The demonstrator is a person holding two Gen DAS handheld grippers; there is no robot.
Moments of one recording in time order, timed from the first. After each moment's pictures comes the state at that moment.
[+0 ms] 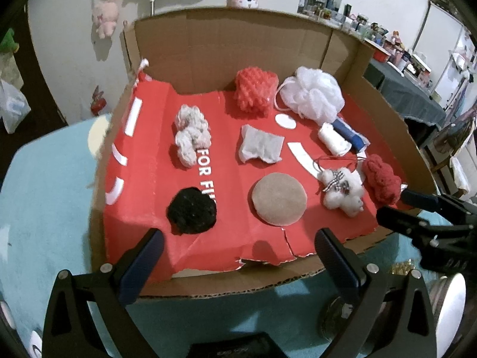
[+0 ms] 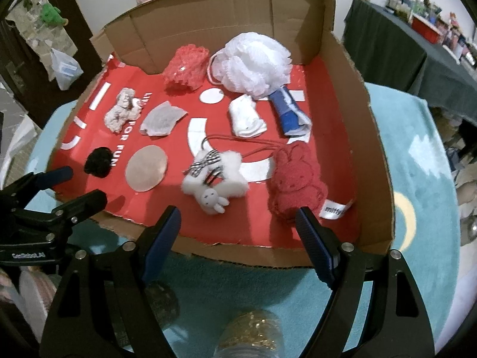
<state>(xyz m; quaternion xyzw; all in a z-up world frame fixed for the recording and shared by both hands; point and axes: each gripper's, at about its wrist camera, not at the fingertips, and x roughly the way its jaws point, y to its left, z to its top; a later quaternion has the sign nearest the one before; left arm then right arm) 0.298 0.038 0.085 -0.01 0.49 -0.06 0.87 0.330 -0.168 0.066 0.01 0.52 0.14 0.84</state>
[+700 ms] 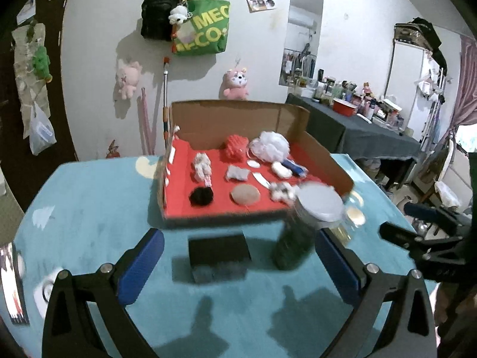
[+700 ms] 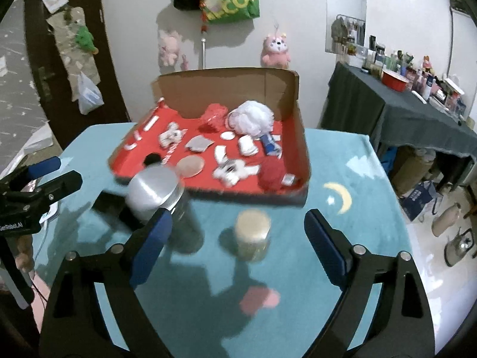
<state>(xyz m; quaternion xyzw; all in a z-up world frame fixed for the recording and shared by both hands) 0.107 0.039 0.151 -0.03 0.32 -0.07 0.95 0.156 -0.194 0.144 -0.02 0.36 0.14 0.92</state>
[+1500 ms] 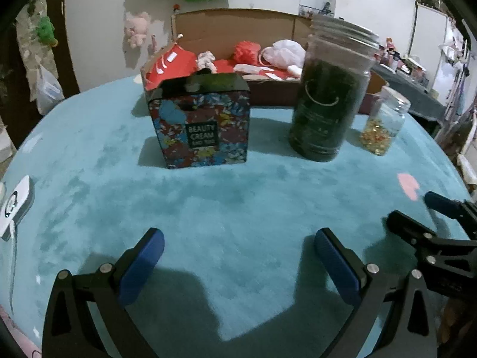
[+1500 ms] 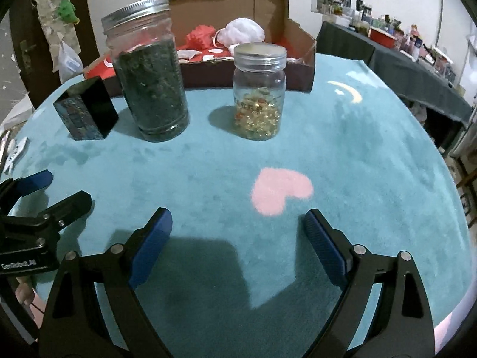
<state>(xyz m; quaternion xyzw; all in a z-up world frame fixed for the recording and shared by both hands) 0.094 0.010 0.020 0.00 0.42 -0.01 0.91 0.108 -0.187 0.013 -0.03 0.42 0.09 0.90</state>
